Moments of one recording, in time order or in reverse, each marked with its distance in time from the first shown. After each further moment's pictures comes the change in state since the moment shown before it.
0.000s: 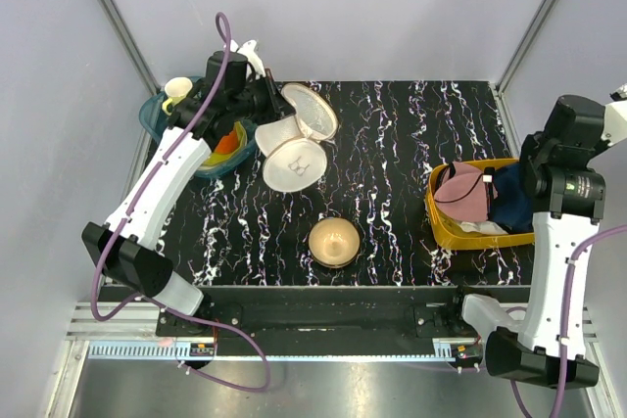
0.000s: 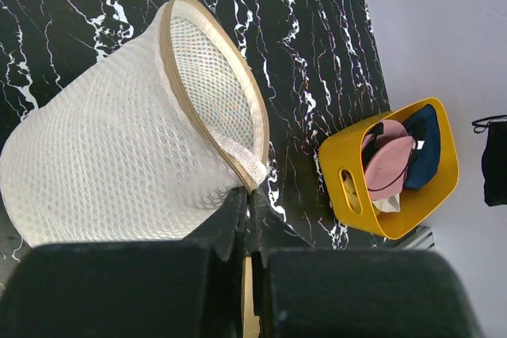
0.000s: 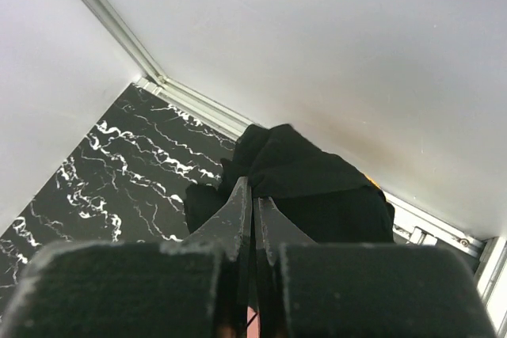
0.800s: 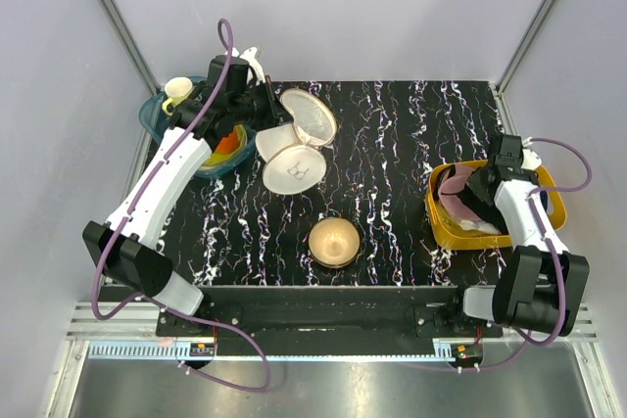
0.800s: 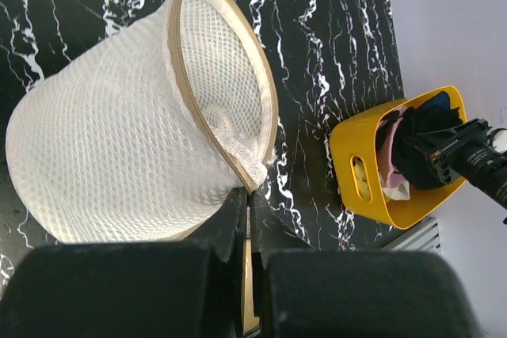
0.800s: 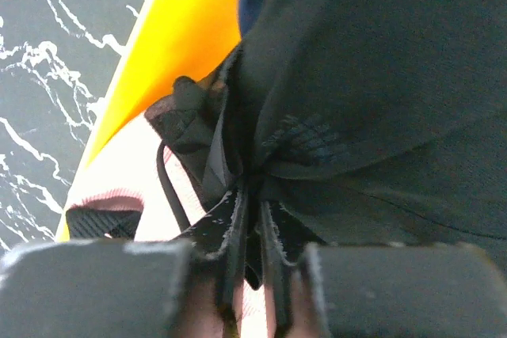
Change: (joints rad) left arm 0.008 0.000 -0.011 -0.051 0.005 -0.001; right arm 0.000 0.277 -0.586 0.270 -0.429 0.246
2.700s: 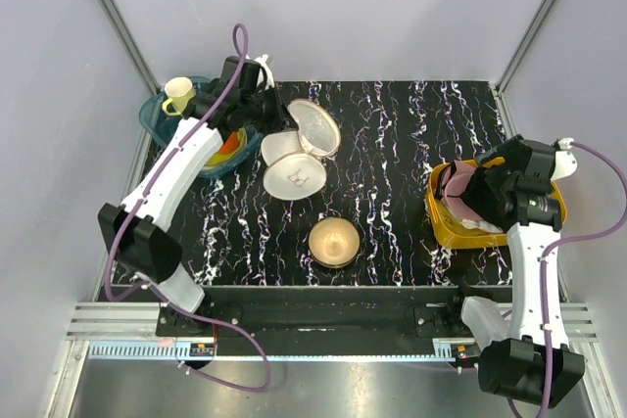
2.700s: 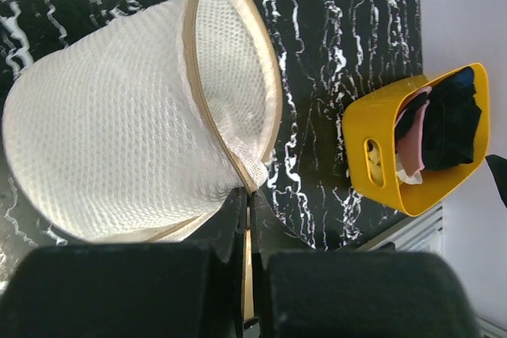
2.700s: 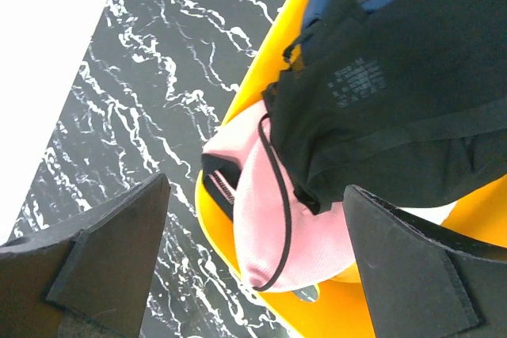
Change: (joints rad) left arm 0.000 0.079 0.006 -0.050 0.027 -0.003; right arm -0.037 -0.385 0.026 -0.065 -0.047 0.075
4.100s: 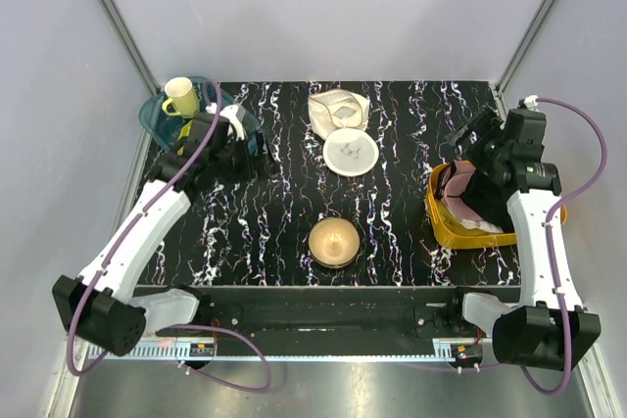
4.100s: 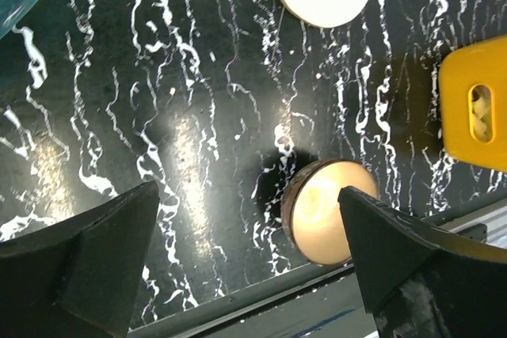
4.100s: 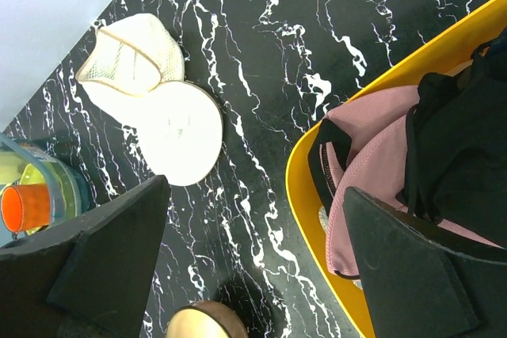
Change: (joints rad) left arm 0.035 -0.394 -0.473 0.028 -0.097 0.101; right arm 0.107 0.192 0.220 -0.018 -0.281 -0.181
